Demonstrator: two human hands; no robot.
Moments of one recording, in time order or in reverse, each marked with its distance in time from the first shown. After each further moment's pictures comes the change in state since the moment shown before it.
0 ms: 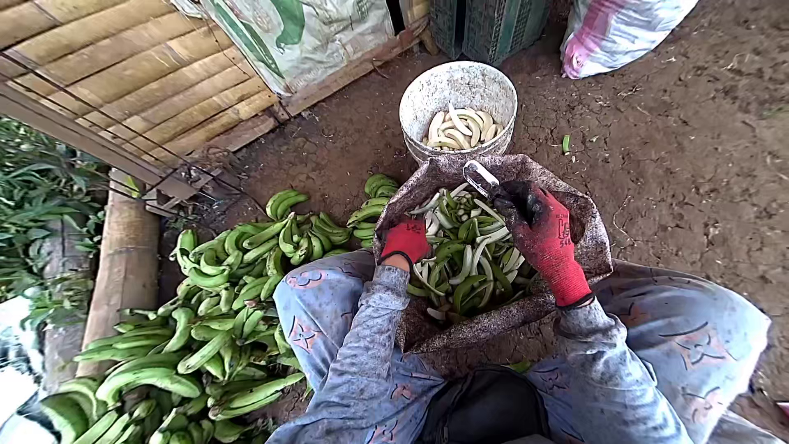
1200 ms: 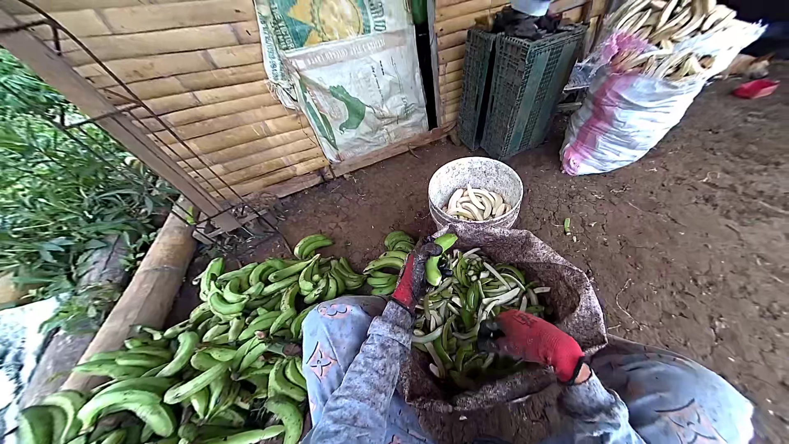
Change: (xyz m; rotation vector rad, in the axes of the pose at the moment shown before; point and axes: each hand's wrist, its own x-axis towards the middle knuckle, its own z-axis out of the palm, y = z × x) left_hand 0.004 -0.017 -0.018 -1.842 0.150 0.409; right_hand -0.005 -0.014 -0.003 -0.154 -1.092 -0.006
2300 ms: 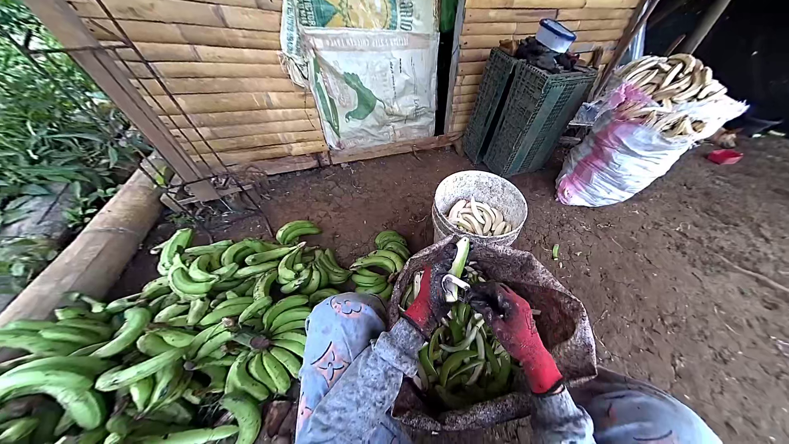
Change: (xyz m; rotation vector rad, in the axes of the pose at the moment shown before) left_hand -0.052 0.029 0.049 0.067 0.075 0.100; right_hand 0.039 -0.008 0.005 0.173 0.922 -0.296
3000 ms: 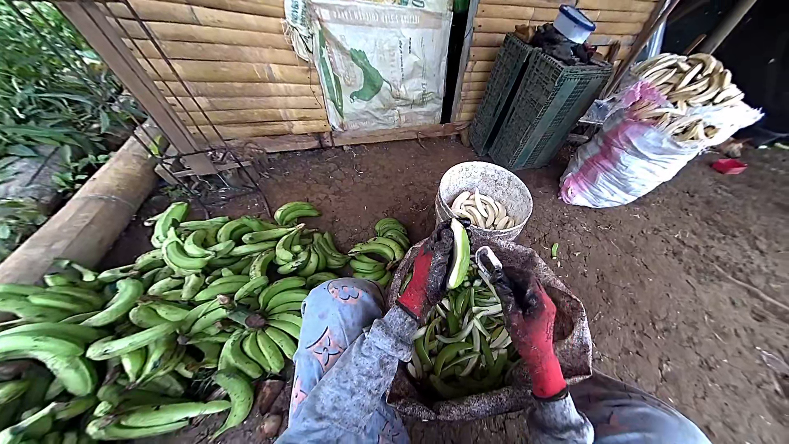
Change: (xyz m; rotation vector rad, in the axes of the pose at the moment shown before) left_hand 0.023 -0.017 -0.016 0.017 0.012 0.161; right_hand -0.003 0.001 -0.008 -0.092 0.269 -0.063
